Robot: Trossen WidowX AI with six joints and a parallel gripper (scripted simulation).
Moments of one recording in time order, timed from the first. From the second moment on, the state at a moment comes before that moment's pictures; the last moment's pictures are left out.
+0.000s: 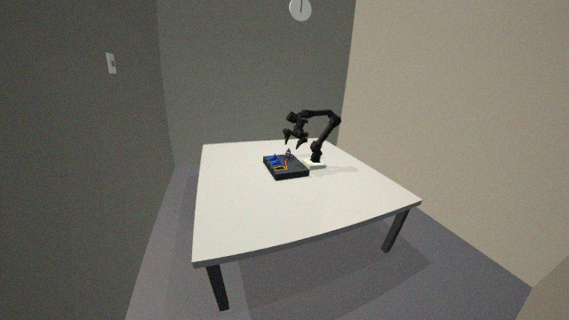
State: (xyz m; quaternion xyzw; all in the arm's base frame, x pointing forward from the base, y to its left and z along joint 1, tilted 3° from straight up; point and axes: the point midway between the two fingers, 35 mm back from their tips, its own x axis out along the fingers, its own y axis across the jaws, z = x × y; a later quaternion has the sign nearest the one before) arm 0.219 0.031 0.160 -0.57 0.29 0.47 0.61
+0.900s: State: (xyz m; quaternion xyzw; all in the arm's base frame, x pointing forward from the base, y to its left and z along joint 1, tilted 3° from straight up) arm 0.230 -0.017 0.137 -0.37 0.62 0.36 0.60
